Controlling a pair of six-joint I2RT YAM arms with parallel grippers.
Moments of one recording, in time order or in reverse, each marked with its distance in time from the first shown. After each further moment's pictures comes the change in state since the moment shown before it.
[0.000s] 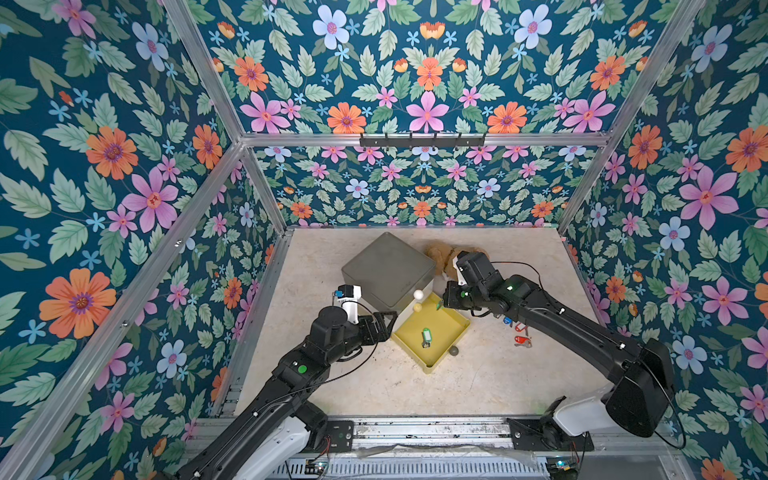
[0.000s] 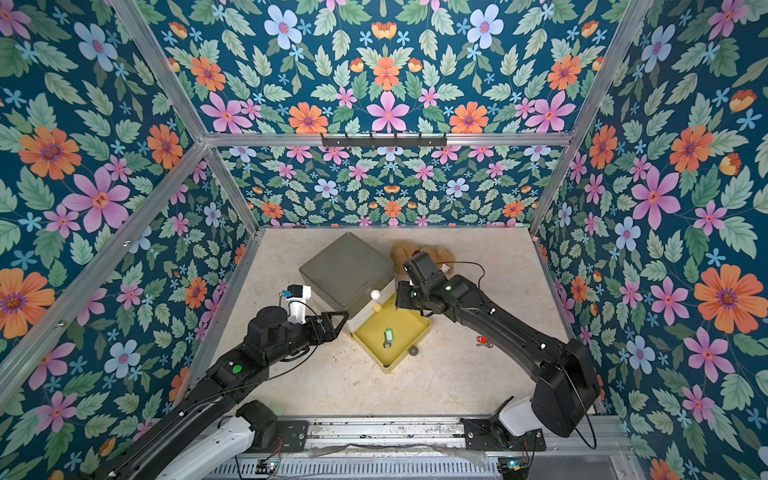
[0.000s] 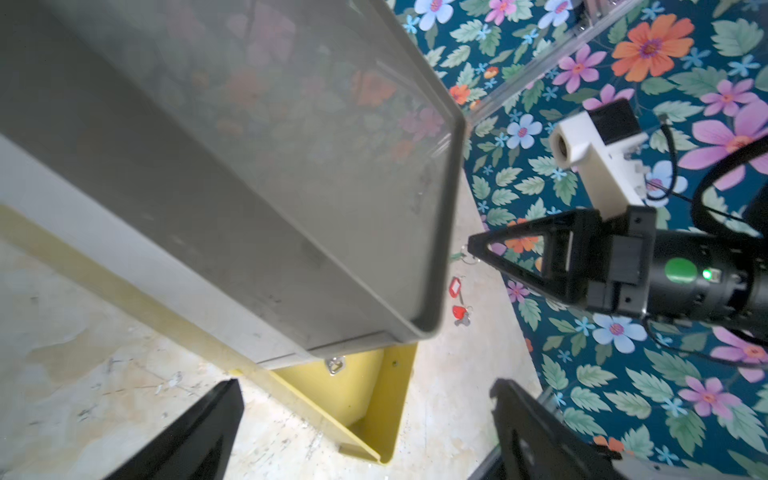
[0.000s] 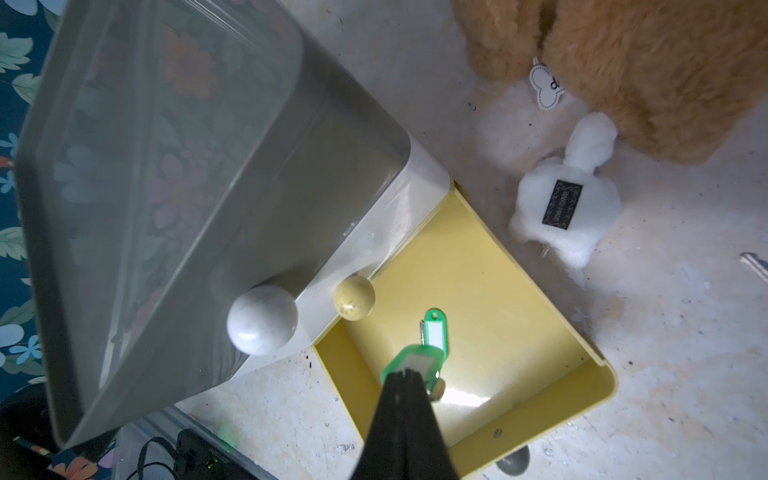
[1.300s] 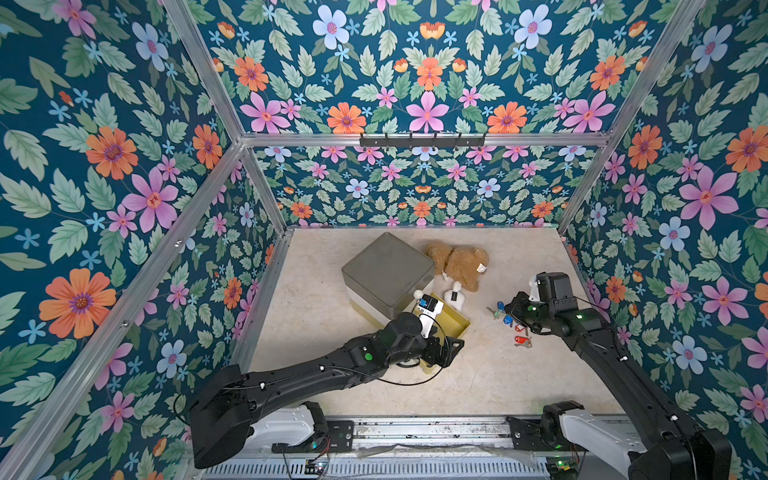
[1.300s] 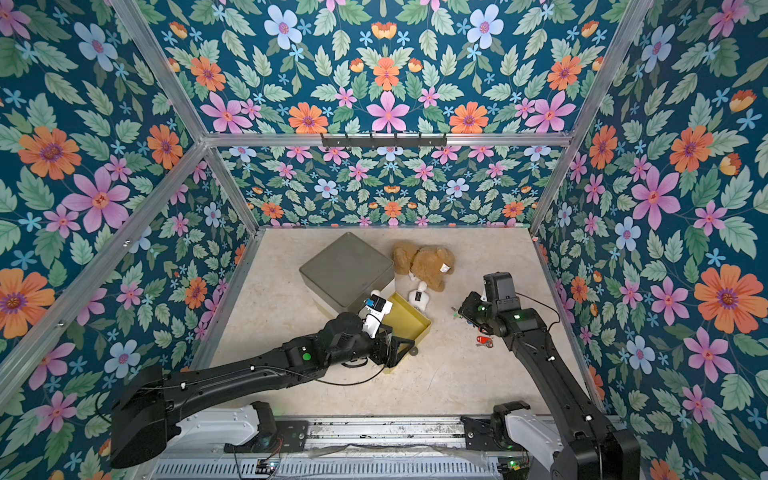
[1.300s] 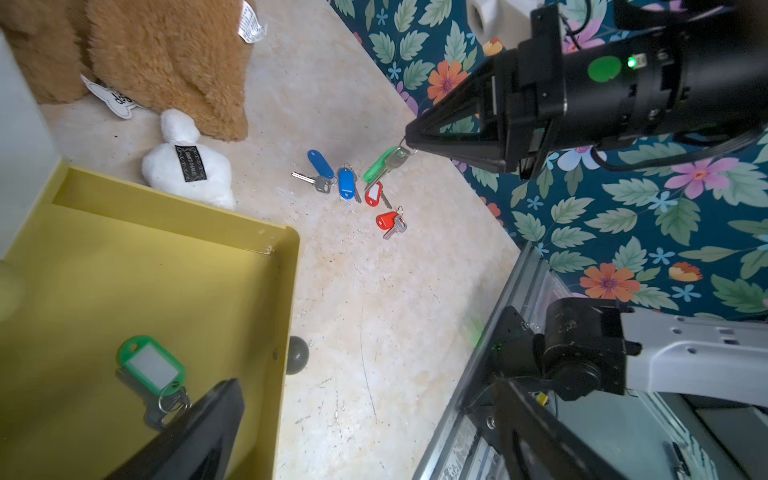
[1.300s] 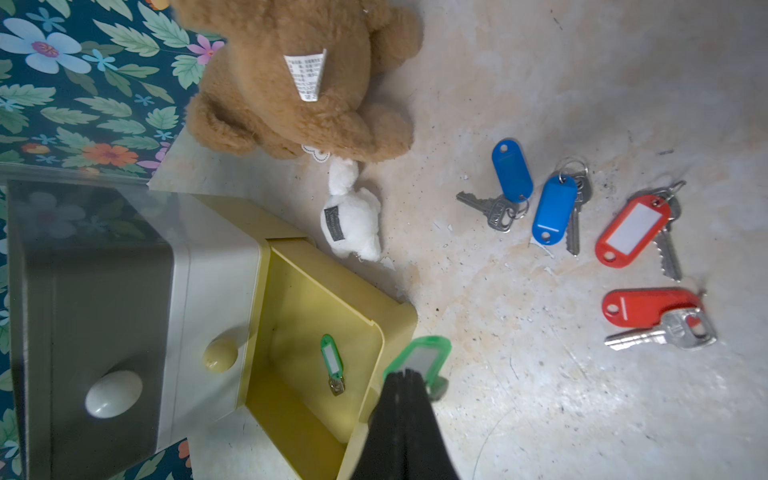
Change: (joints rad) left arm -0.463 0.507 0.146 0.302 -0.127 0.169; right arm -0.496 -0.396 -0.438 0.019 -0.174 0.077
